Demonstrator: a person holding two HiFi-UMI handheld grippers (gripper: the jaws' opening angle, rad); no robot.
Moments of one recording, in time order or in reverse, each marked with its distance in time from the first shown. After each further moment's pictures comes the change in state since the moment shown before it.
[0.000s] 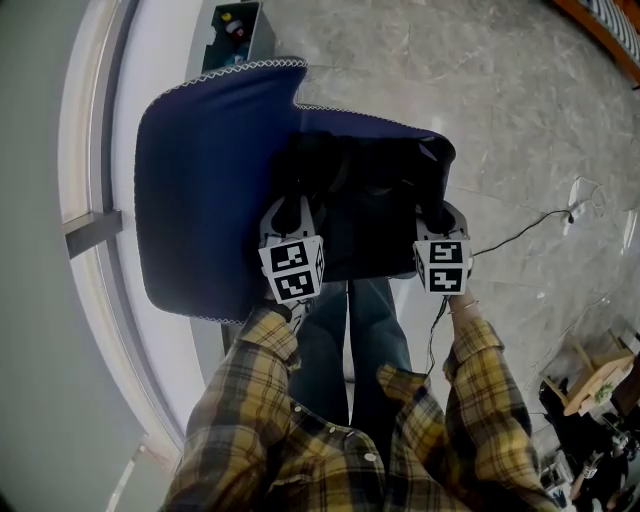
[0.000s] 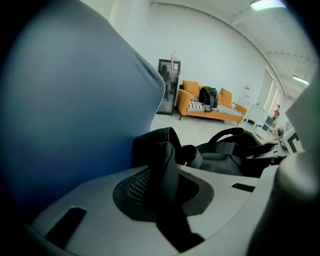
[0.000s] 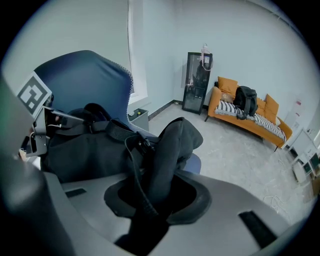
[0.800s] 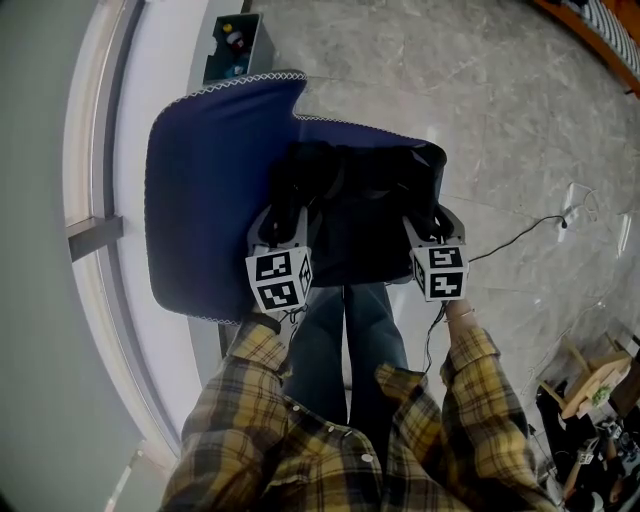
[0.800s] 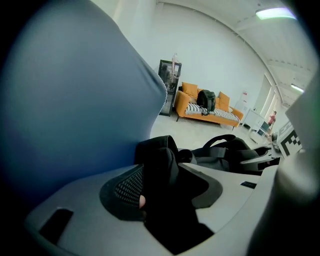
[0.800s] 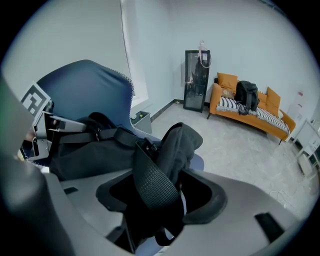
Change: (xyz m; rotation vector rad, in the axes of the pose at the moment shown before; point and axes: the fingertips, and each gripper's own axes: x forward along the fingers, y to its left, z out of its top) left arm -0.023 0.007 0.011 -0.031 0.007 -0.054; right arm -0.016 0.009 0.010 0.059 0.000 0.058
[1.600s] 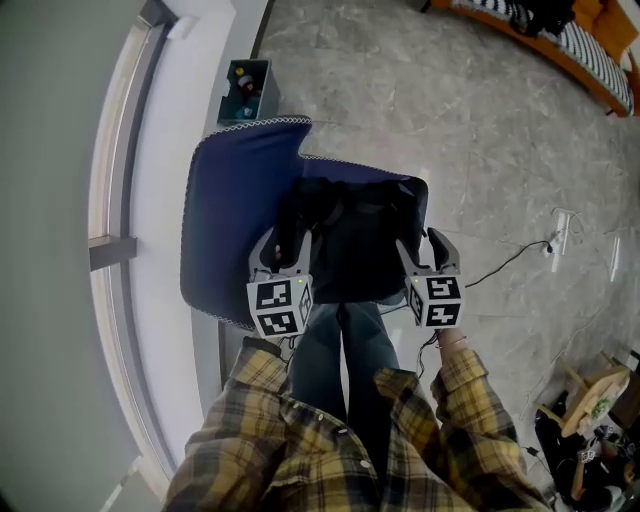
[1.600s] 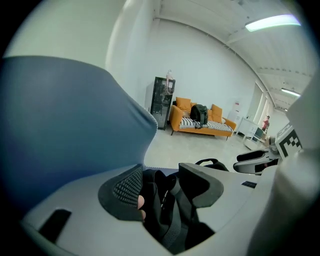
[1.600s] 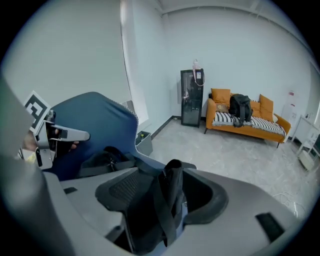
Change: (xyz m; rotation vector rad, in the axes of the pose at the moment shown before) left arm -0.062 -0.020 0.065 0.019 -0.134 -0.050; right arm -0.070 0.010 0.061 0.031 -0.171 -0.011
